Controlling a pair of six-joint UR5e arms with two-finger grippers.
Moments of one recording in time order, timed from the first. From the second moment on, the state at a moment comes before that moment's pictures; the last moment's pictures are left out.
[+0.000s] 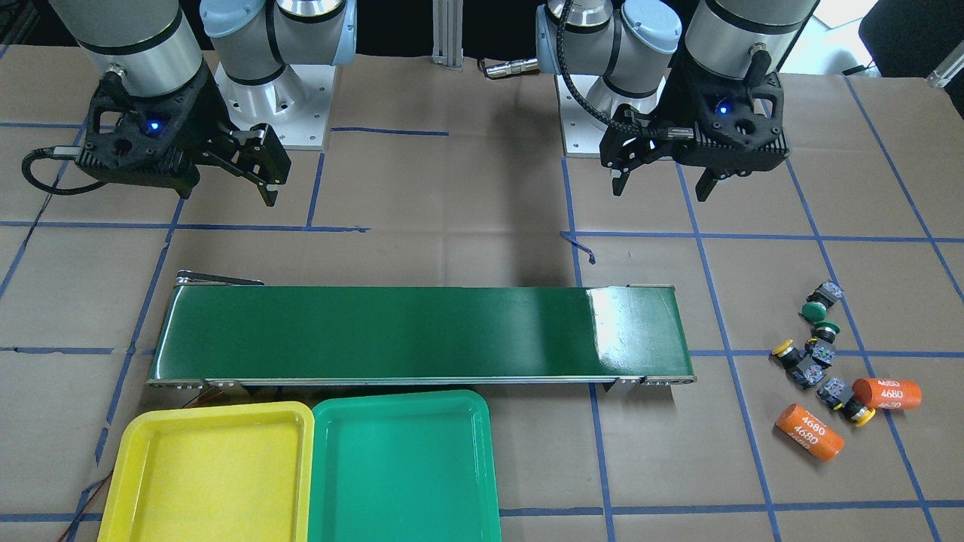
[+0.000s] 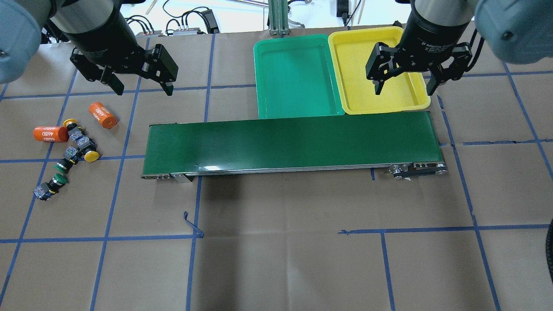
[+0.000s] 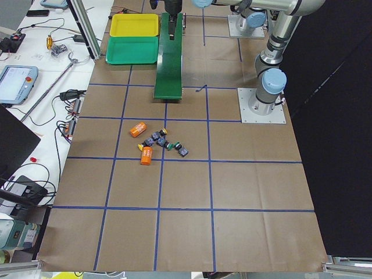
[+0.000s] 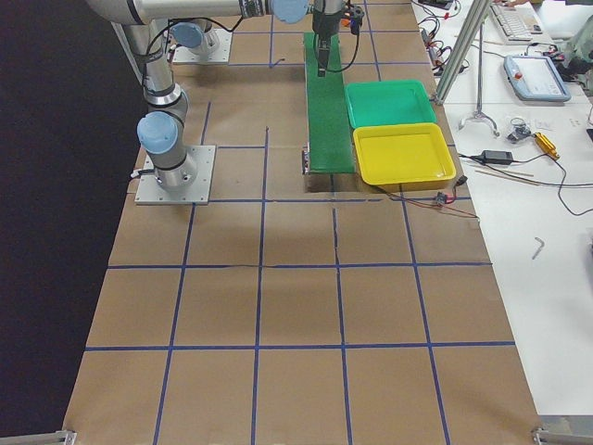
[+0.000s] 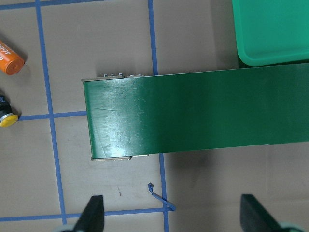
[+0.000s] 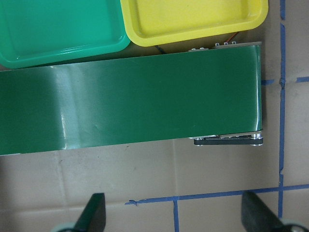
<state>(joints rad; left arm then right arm) -1.58 -1.59 -1.48 -1.60 1.58 0.05 1.60 -1.53 1.50 -1.53 -1.58 0.11</state>
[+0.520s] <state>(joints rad) -1.56 -1.59 -1.48 -1.61 1.59 0.06 1.60 -1.53 1.50 -1.53 -1.58 0.11</state>
